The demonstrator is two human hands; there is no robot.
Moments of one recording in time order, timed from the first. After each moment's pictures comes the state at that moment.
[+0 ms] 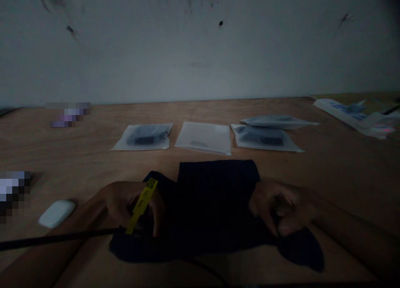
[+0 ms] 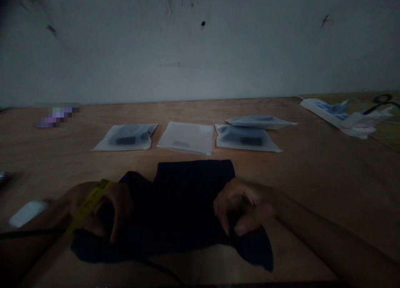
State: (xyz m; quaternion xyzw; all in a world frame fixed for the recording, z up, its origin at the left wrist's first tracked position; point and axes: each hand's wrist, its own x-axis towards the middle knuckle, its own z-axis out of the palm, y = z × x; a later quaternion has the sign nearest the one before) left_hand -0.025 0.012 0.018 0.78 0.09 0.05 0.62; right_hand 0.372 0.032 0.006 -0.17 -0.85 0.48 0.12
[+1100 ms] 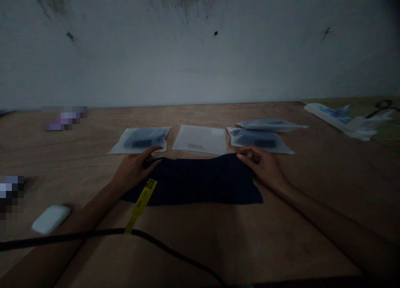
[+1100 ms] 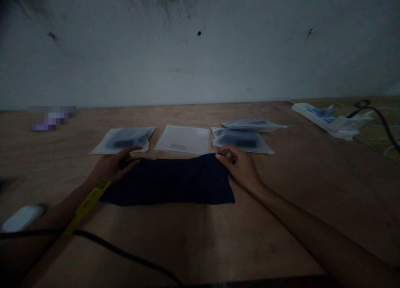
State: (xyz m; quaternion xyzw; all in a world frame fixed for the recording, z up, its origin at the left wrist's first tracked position) left_hand -0.048 0.039 -0.020 0.79 0.59 0.19 -0.01; right_hand 0.368 0.075 -0.035 -0.53 -0.73 0.23 0.37
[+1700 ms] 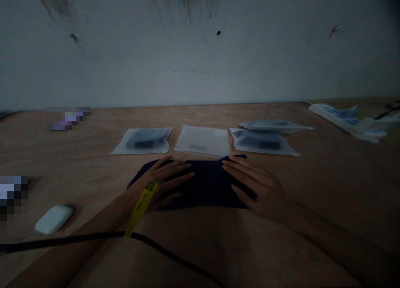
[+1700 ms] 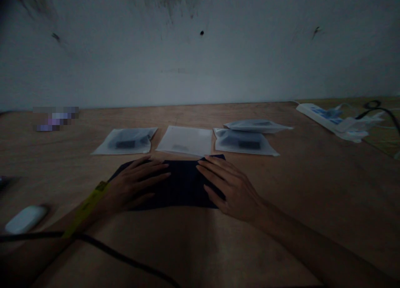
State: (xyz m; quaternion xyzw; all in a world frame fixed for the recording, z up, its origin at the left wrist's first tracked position) left_hand -0.002 0.014 -0.009 0.95 0.29 0.12 -0.05; right_hand 0.343 0.022 -0.013 -0.29 -0.92 -0.02 0.27
